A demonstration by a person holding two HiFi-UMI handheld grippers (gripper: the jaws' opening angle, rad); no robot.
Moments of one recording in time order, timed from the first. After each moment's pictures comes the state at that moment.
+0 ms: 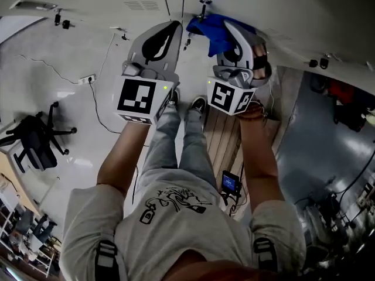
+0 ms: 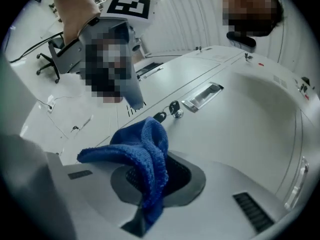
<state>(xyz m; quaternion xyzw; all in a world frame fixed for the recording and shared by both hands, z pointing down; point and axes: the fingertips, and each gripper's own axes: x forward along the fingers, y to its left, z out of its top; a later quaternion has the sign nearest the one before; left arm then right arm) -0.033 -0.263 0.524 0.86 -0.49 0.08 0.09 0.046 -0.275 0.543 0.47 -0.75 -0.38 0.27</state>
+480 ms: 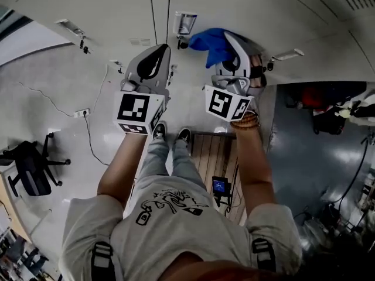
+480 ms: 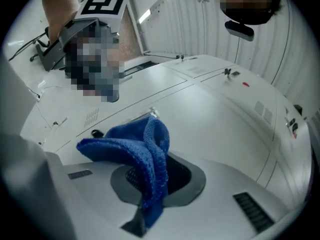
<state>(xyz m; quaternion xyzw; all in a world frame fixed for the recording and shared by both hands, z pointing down) -0.024 -0.237 0.398 0.86 -0.50 0.03 0.06 0.087 -0.265 0.376 0.51 -0.70 -0.43 0.27</state>
